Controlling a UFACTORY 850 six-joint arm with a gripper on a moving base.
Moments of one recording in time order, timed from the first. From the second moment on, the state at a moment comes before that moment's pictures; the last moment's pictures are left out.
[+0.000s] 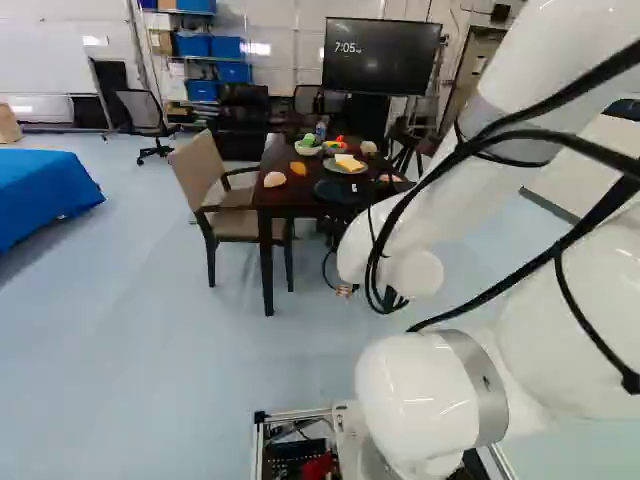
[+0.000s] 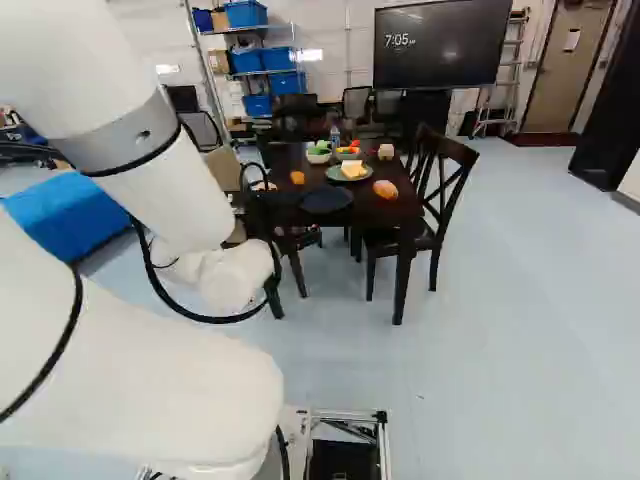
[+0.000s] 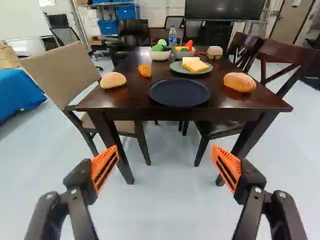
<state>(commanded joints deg) 0.0 16.0 -5.0 0.0 50.0 0.0</state>
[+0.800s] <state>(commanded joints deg) 0.0 16.0 -5.0 0.0 50.0 0.0</state>
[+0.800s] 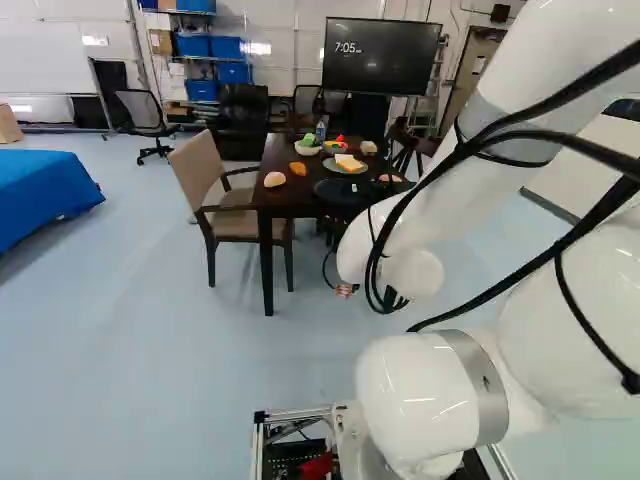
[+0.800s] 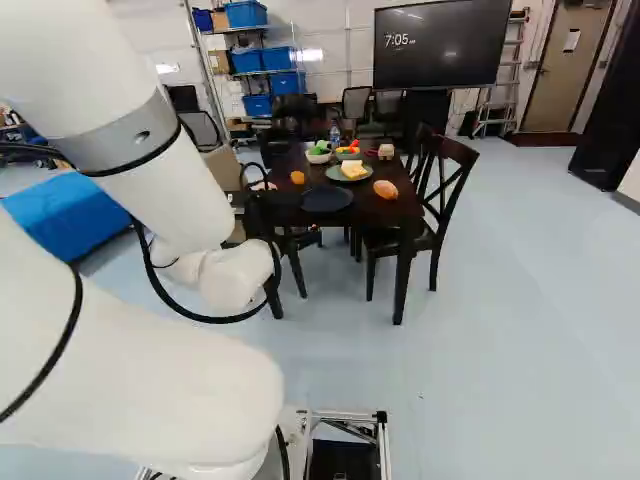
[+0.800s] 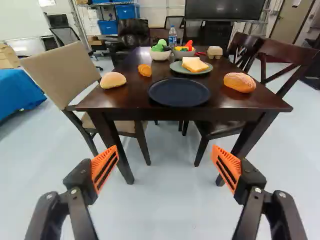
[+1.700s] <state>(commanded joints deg) 0.0 16.0 -5.0 0.0 50.0 0.0</state>
